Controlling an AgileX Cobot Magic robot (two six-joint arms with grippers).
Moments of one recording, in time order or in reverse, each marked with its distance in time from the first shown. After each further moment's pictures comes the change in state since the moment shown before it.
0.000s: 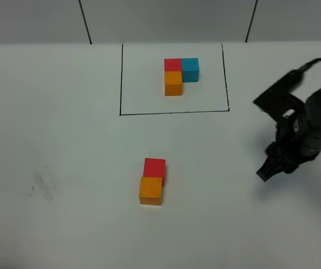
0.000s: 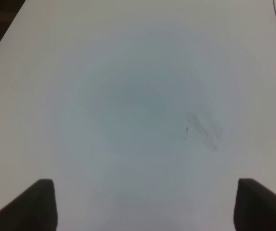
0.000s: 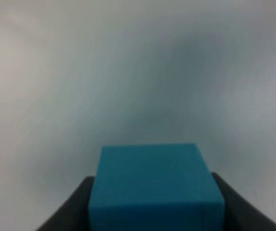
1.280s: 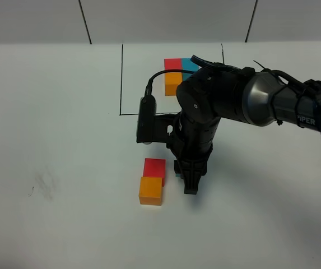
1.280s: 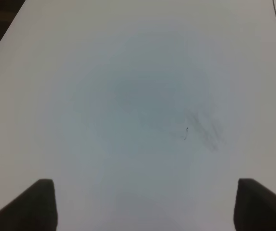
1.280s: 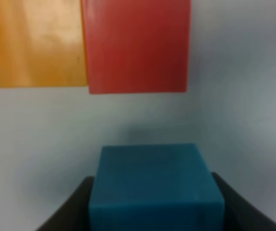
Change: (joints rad) left arm 0.000 0.000 0.000 0.000 0.000 -0.001; right arm 0.285 0.397 -0.467 0.185 0.203 -0.505
